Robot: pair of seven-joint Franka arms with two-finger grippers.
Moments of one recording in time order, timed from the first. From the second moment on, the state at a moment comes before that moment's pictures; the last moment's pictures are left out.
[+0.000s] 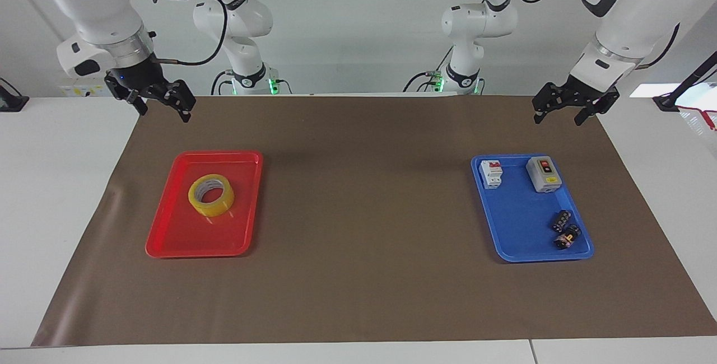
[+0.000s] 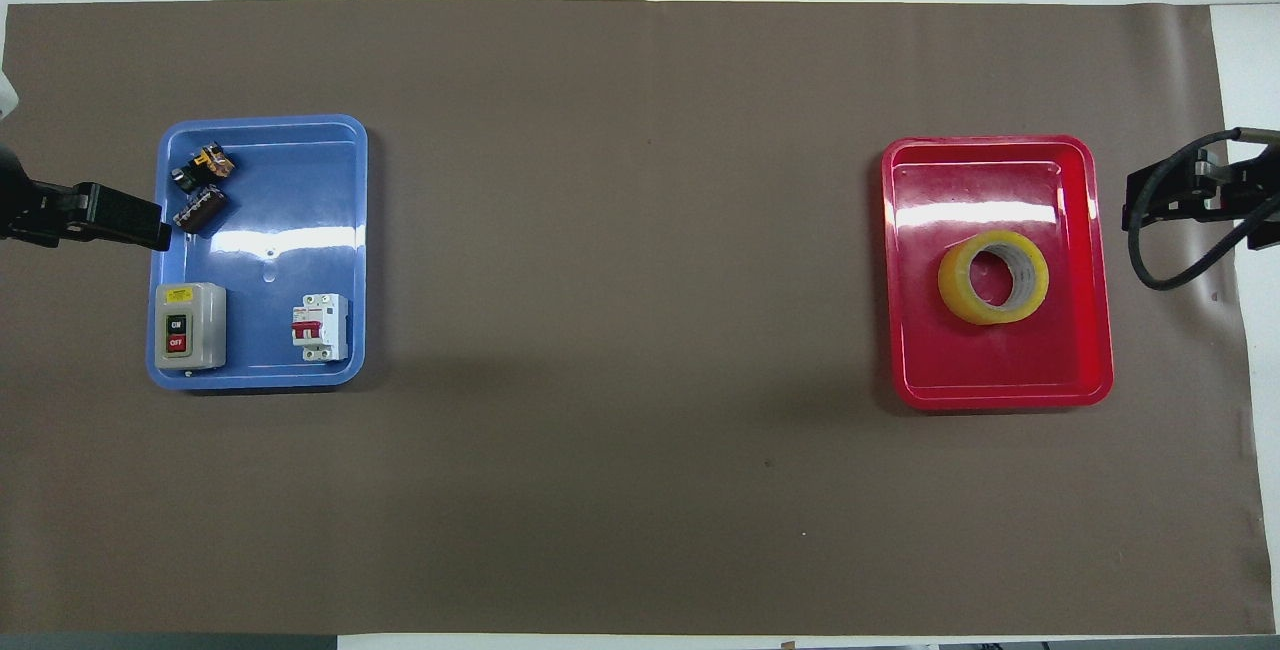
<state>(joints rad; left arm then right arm) -0.04 0.00 -0.02 -1.61 -0.03 1.58 0.07 -0.03 0.01 0.02 -1.54 -0.05 1.49 0.20</state>
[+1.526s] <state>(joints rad) -0.04 0.00 -0.02 -1.61 -0.03 1.58 0.07 0.03 -0.03 -0.01 -1.53 -0.03 1.41 0.19</state>
